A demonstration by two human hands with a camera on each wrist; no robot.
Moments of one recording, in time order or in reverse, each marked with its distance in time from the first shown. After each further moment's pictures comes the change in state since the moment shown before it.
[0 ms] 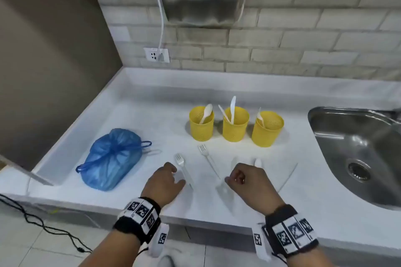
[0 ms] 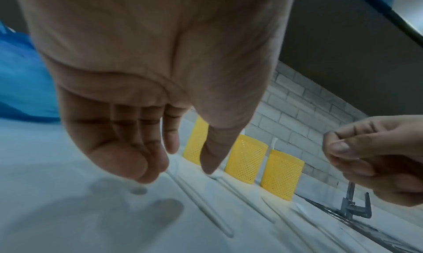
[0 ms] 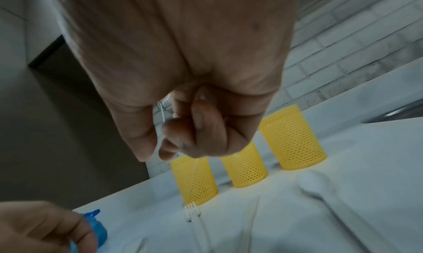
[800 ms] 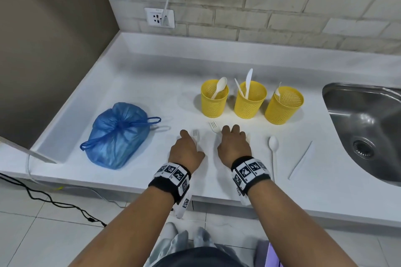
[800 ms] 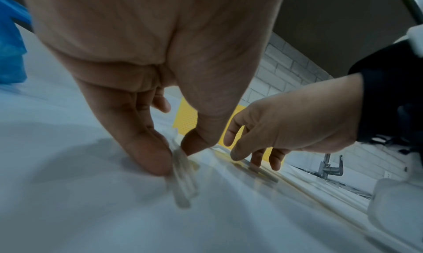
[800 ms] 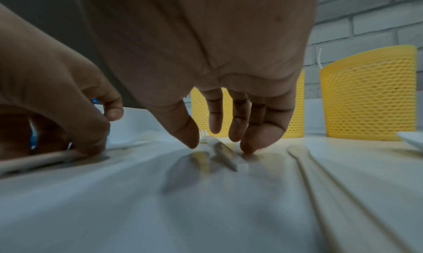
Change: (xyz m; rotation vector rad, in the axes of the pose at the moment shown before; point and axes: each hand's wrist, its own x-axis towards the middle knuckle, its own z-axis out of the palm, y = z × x) left_hand 0.037 0.018 0.012 -0.056 -0.024 -0.069; right_hand 0.082 -0.026 0.096 -0.550 -0.076 0.199
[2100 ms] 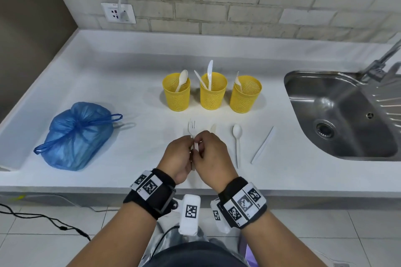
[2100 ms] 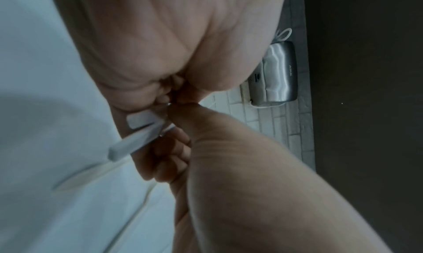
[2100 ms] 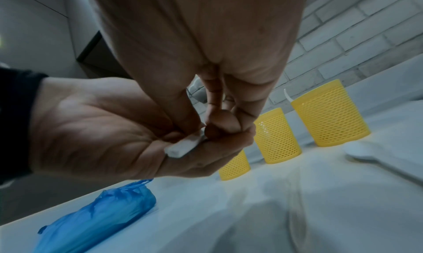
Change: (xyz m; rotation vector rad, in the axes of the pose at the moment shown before) left_hand -0.064 0.068 0.036 -1.173 -0.328 -0.150; right_hand -0.094 0.040 -0.028 0.606 0.197 -0.165
